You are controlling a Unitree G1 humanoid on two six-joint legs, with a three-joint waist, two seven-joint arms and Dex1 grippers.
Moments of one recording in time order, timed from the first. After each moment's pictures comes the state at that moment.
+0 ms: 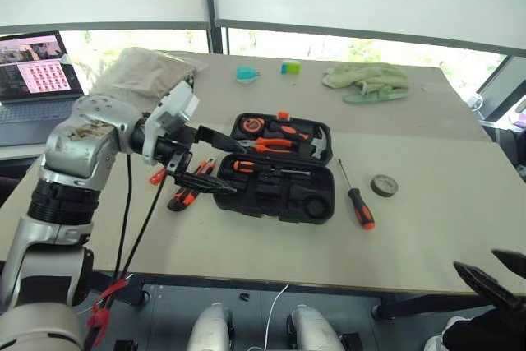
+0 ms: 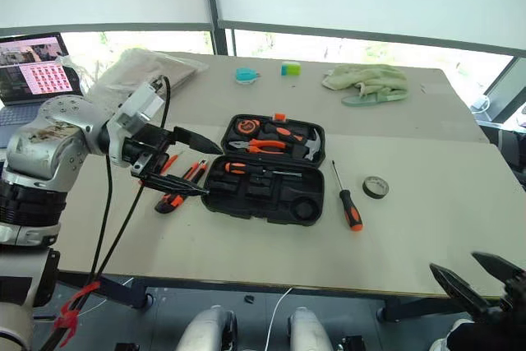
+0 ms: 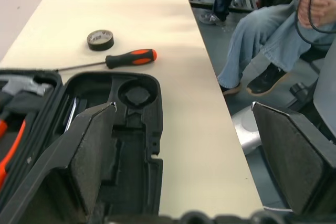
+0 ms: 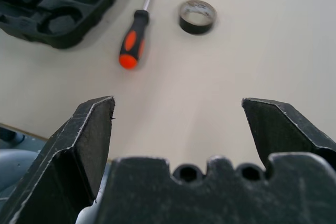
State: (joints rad) left arm -0.84 0.77 -0.16 0.06 -0.47 0.52 -1.59; right arm 0.61 -0.67 -0.87 -0.67 0.77 0.73 0.74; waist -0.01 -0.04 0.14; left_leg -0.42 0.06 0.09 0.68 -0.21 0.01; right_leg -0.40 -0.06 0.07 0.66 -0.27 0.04
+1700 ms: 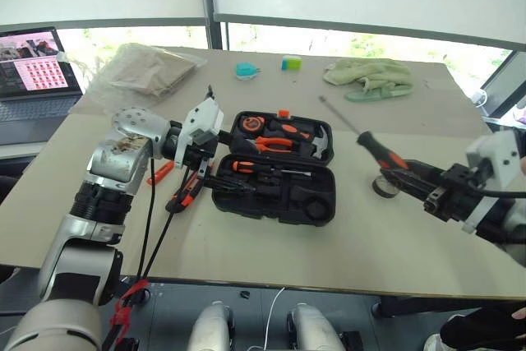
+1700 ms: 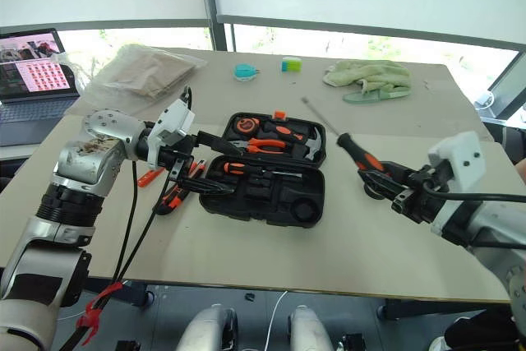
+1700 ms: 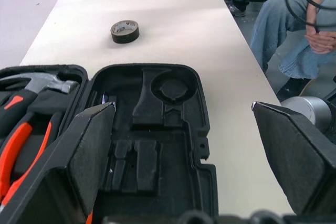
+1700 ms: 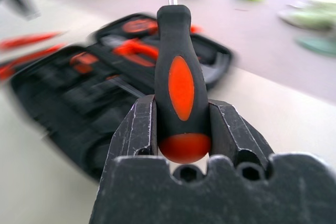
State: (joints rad) left arm -0.82 0.66 -0.17 0.16 -0.36 0.39 -1.52; right arm -0.08 -0.94 -0.42 -0.59 0.86 0.83 0.67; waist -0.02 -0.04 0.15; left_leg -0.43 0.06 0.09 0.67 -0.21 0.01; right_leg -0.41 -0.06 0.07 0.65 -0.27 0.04
